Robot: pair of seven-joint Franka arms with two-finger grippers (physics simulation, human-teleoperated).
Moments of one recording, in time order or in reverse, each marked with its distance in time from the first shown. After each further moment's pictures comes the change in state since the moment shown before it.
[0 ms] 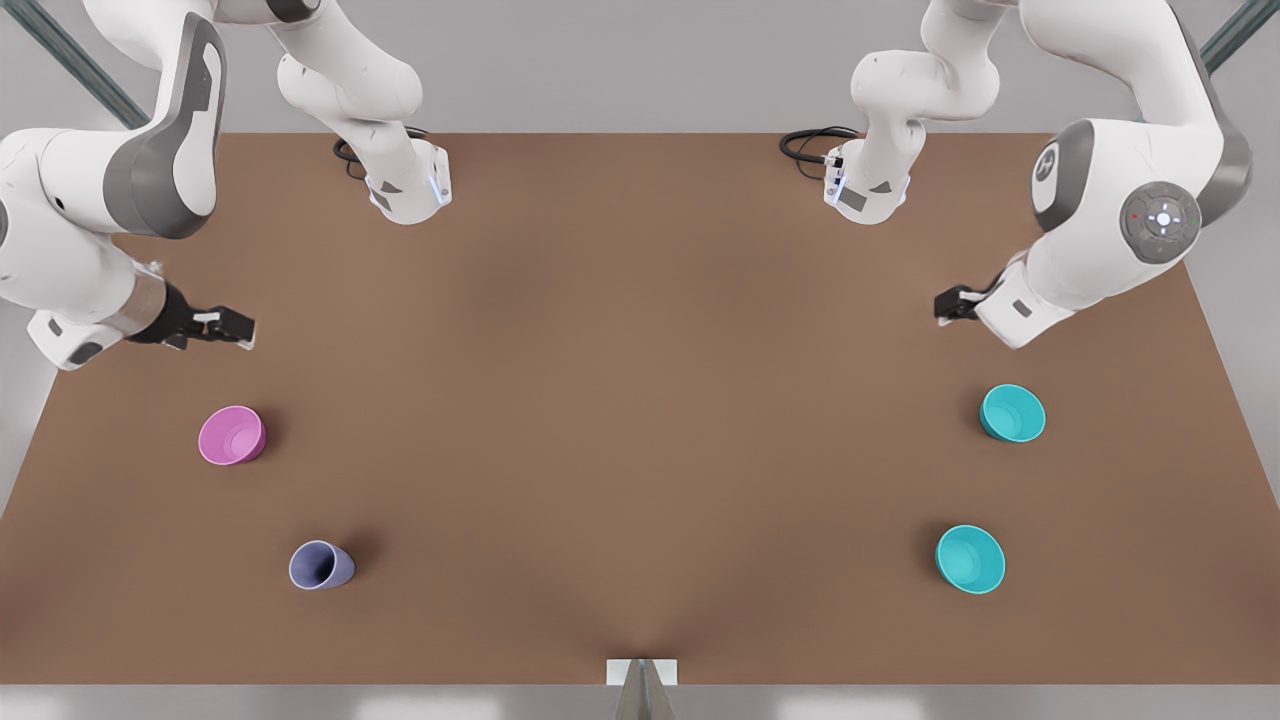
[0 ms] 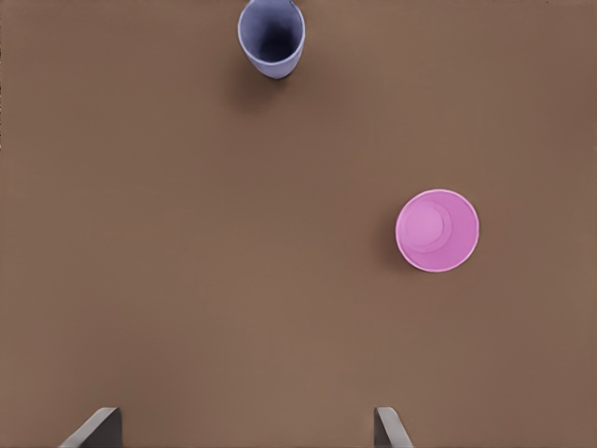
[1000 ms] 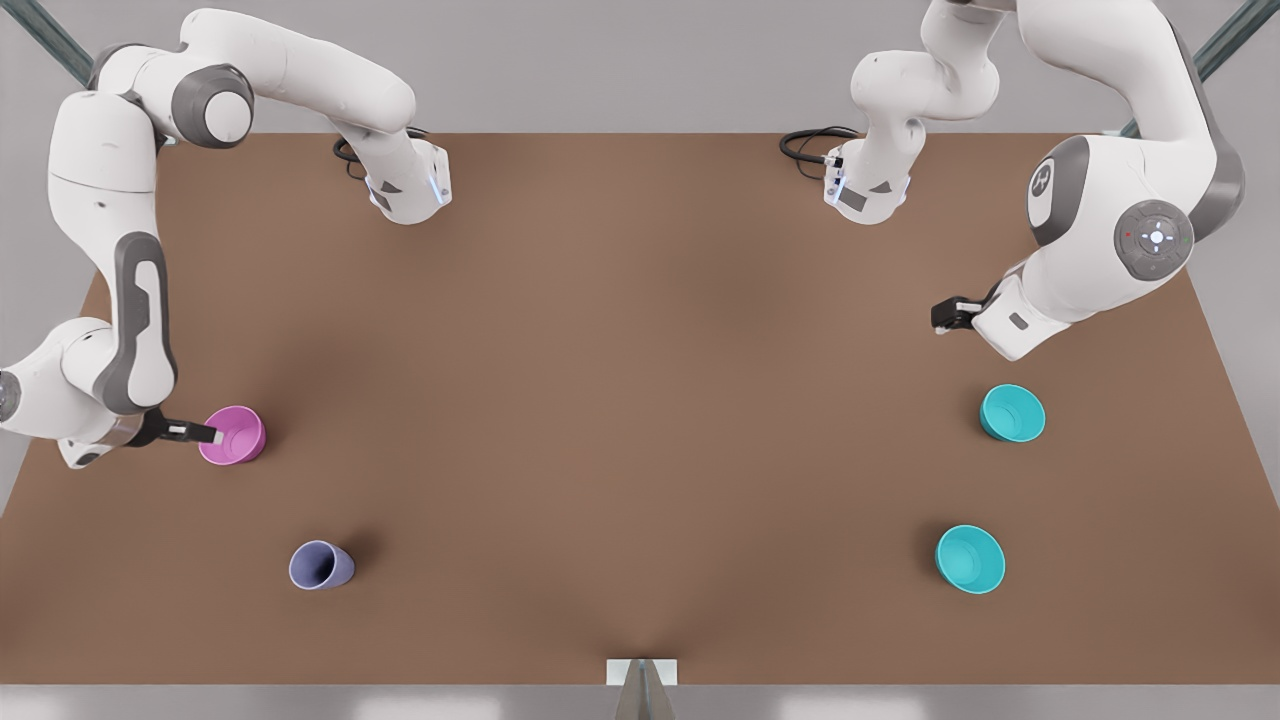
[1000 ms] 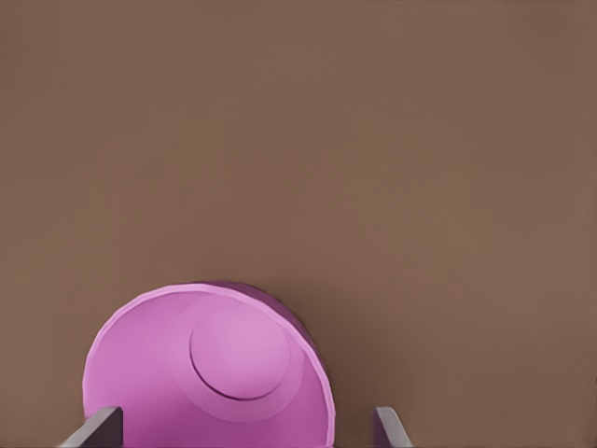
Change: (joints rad) left arm -0.005 0.024 -0.002 -0.002 -0.003 0.002 -0.015; right arm -0.399 0.520 0.008 -0.132 0.037 0.598 -0.291
